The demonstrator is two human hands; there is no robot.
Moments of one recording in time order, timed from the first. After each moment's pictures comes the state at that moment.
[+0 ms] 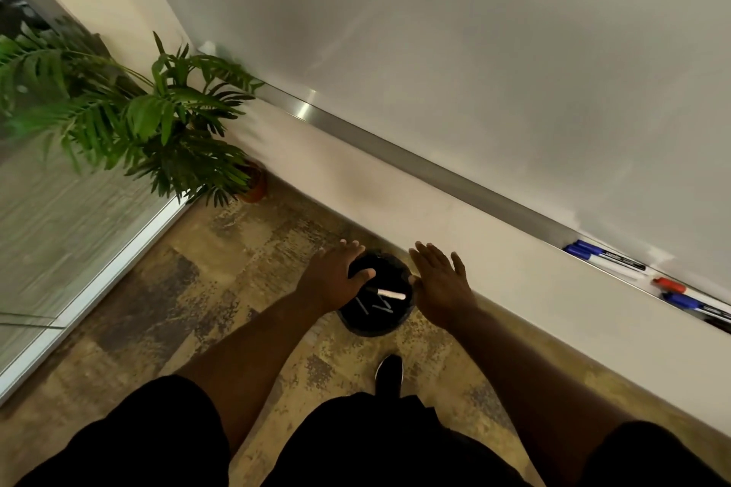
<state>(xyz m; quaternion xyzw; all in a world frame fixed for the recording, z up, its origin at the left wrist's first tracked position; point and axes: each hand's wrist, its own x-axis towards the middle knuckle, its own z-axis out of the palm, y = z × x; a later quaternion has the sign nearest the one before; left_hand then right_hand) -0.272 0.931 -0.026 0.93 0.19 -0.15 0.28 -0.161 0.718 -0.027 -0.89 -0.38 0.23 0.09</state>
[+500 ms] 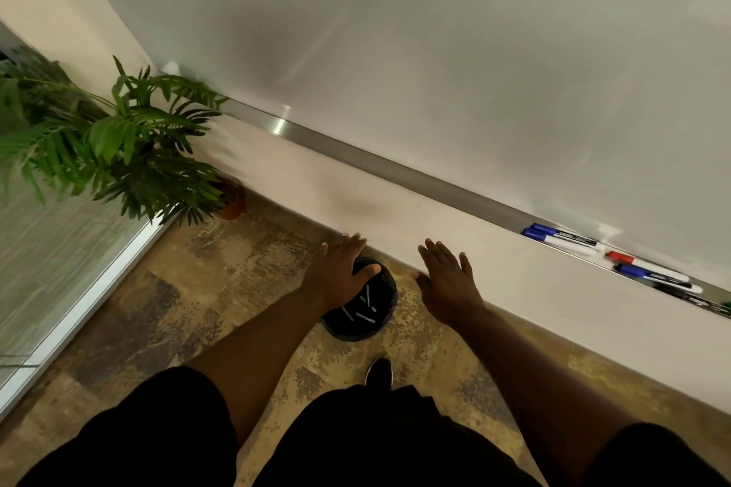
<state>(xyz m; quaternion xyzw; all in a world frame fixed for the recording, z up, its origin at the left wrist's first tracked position) -0.239 0.878 -0.017 0.95 0.13 -0.15 0.26 -0.148 0.653 -0.028 -0.92 -0.30 0.21 0.13</state>
